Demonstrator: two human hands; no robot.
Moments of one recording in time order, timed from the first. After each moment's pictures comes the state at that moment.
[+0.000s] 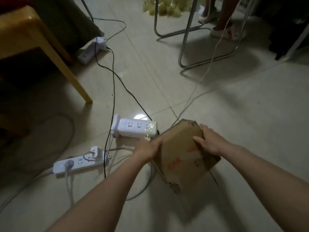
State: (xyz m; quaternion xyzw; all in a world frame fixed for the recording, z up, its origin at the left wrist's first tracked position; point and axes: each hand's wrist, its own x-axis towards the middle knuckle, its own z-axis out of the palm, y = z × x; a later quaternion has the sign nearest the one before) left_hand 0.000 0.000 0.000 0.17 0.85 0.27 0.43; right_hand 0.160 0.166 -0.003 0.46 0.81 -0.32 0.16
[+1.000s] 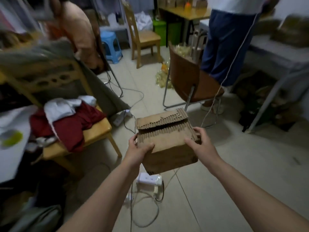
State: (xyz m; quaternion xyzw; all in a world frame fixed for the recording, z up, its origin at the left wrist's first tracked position) left_hand -0.035 -0.024 0.548 0.08 0.68 0.60 0.42; right_hand 0.119 0.125 0.562 0.40 0.69 -0.57 -0.19
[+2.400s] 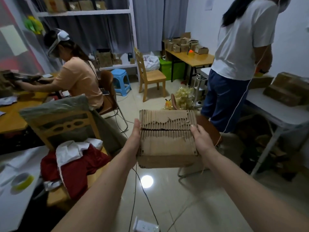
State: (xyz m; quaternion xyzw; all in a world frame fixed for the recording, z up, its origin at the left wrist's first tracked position) left_hand -0.131 0.103 0.814 0.14 0.68 0.61 0.38; right_hand 0.008 0.259 0.809 0.40 0.66 -0.59 -0.24
